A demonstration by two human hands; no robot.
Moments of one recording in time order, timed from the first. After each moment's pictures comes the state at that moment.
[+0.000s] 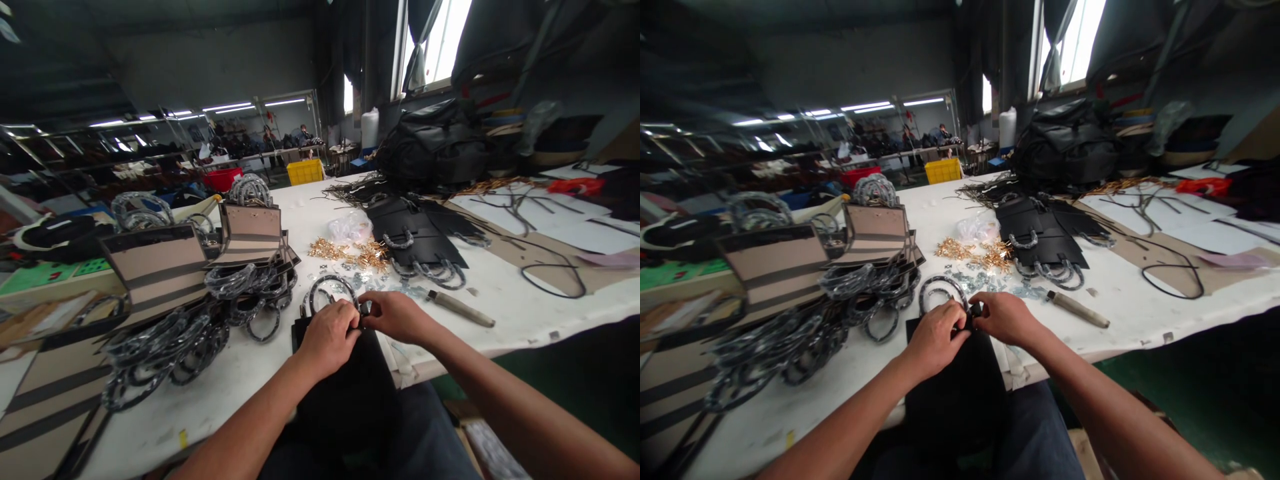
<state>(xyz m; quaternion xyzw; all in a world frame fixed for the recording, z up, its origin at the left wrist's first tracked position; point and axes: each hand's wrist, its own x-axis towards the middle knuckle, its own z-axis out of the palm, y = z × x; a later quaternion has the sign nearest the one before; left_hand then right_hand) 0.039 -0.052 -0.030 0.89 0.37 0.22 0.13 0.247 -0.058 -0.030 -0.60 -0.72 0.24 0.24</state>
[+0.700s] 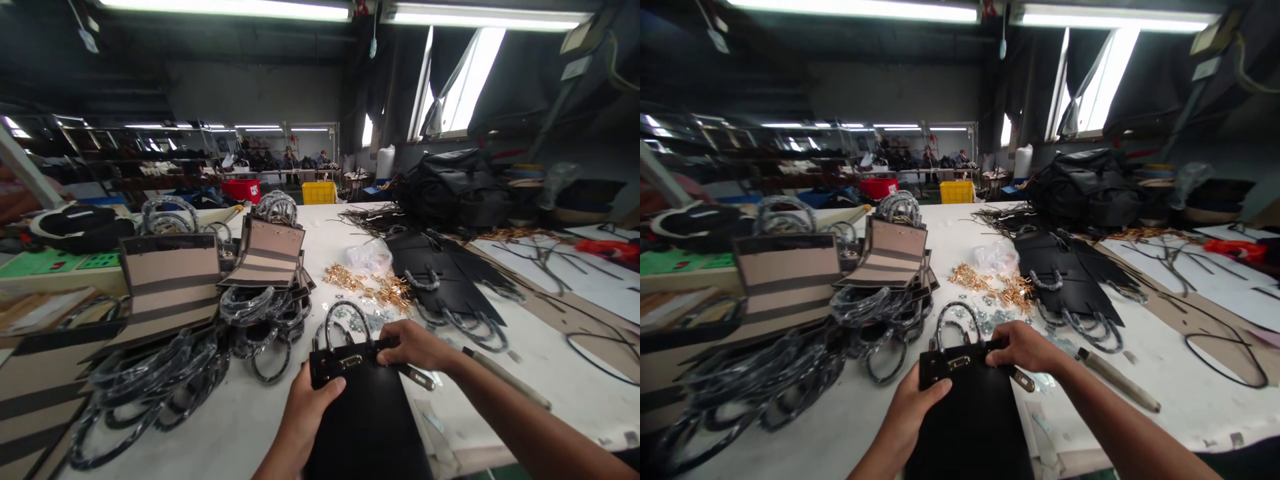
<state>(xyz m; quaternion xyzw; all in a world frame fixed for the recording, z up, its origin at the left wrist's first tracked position) -0.032 -0.047 -0.094 0.43 0.46 0.48 0.61 0.245 0.014 -0.049 -0.51 -0.71 0.44 0.22</state>
